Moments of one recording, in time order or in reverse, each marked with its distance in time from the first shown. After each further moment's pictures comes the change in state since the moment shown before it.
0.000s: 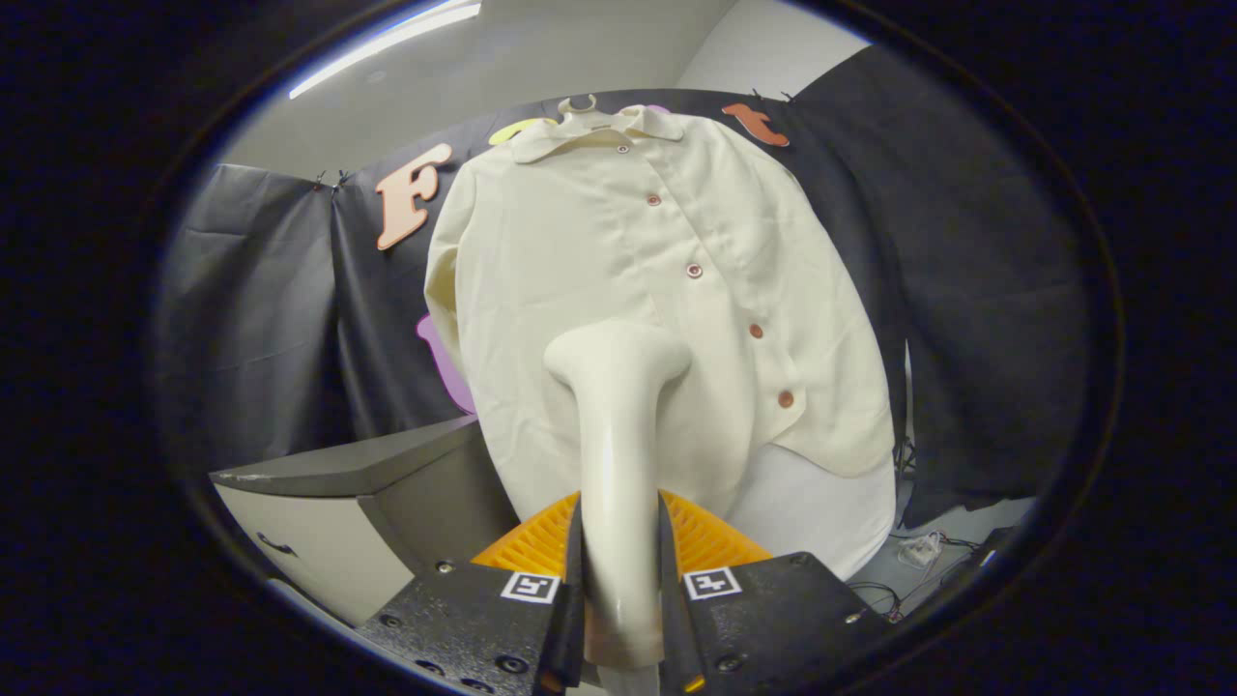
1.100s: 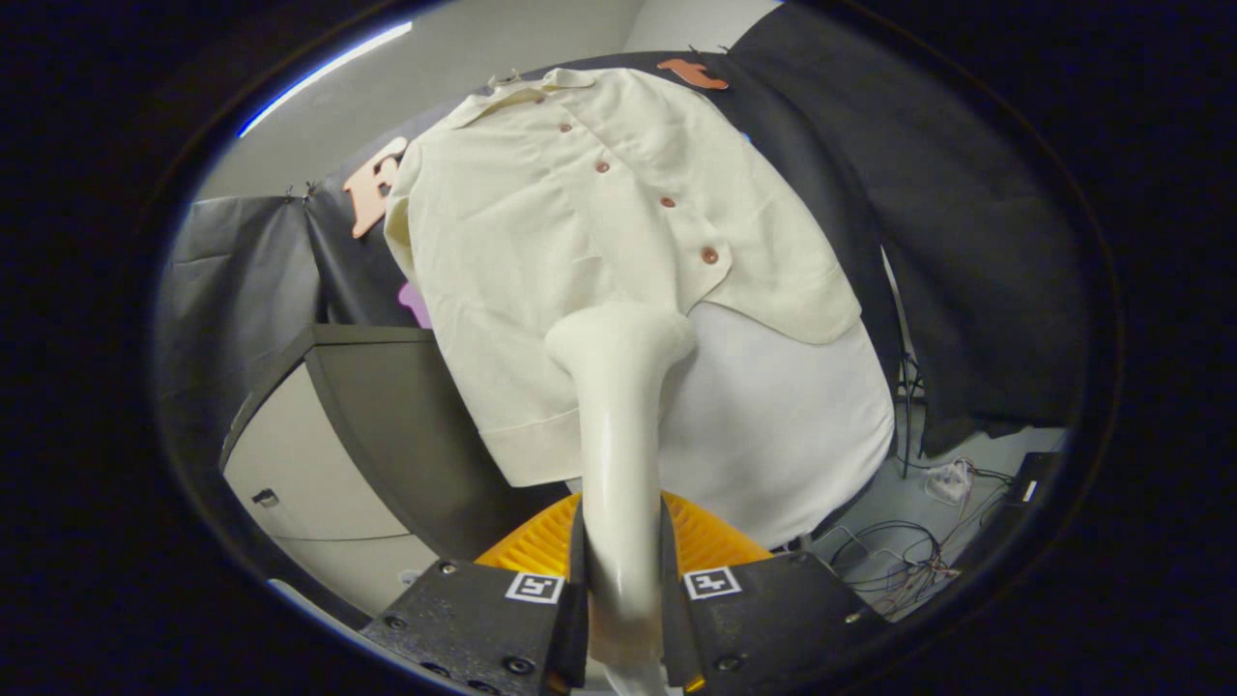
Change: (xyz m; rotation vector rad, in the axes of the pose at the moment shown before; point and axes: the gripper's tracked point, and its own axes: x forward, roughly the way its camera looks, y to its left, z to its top) arm -0.036 -0.048 -0.091 0.144 0.107 0.014
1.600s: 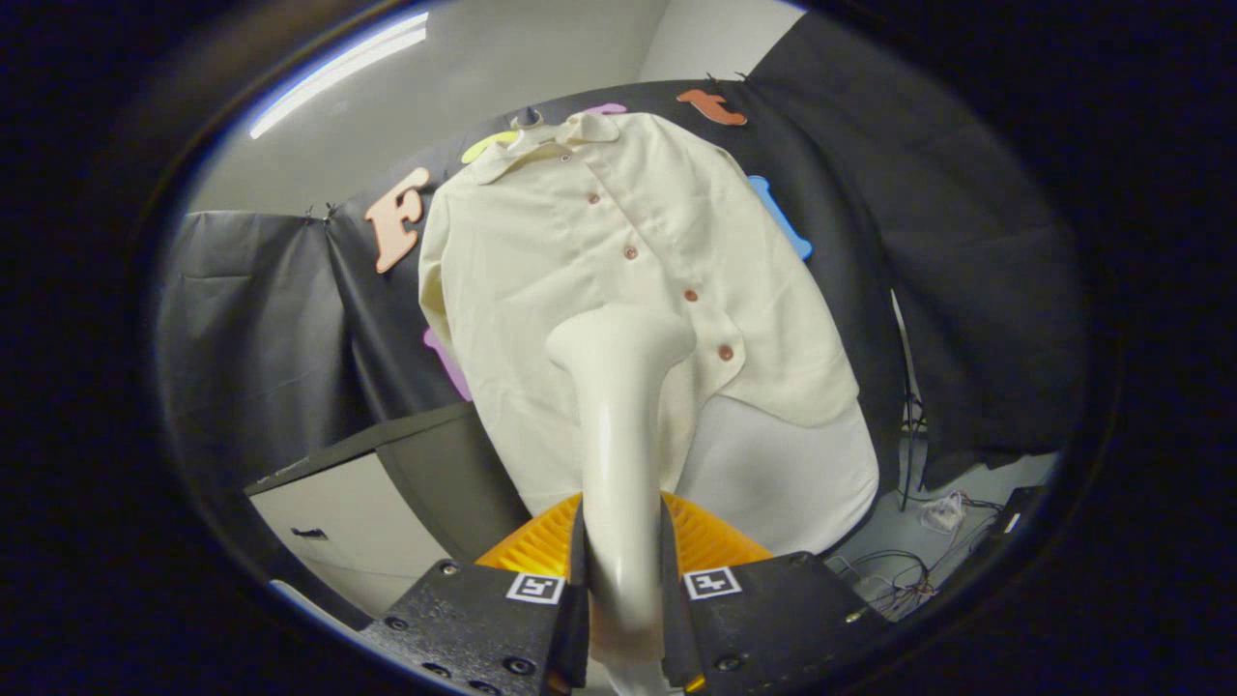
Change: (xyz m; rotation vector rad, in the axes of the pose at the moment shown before) arm -0.031 0.020 0.095 -0.050 -0.110 0.036
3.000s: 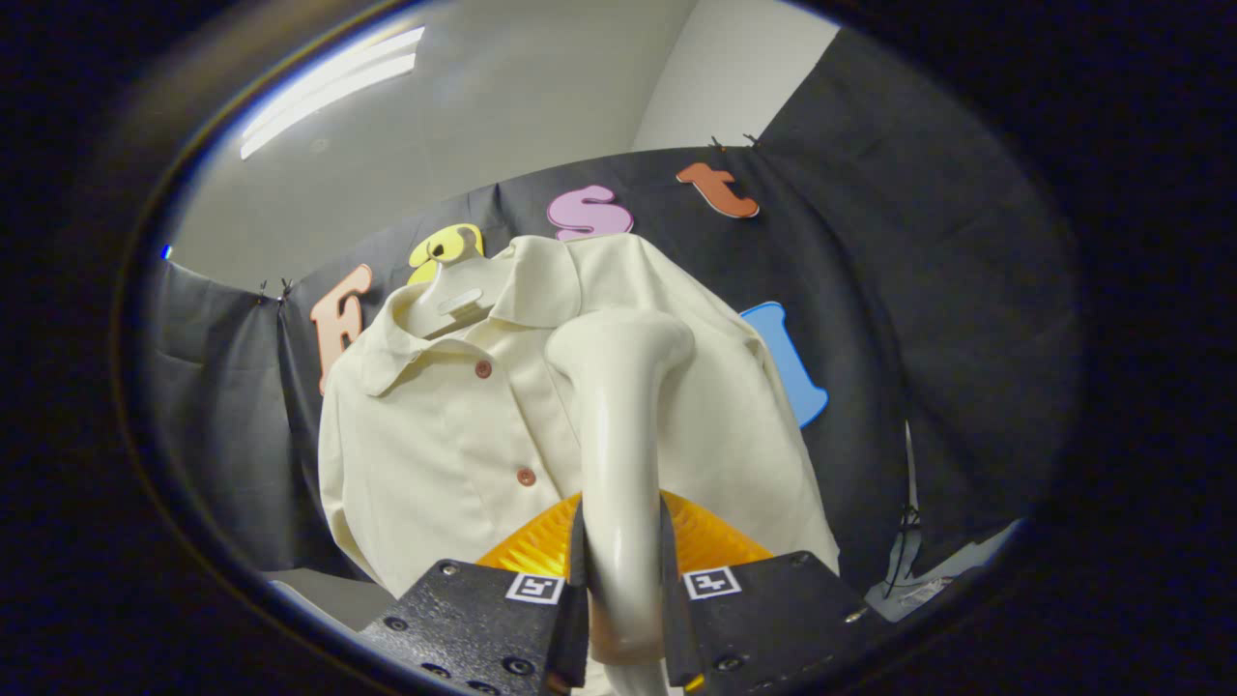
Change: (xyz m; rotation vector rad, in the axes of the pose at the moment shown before) arm 0.144 -0.040 0.254 0.020 -0.263 -0.038
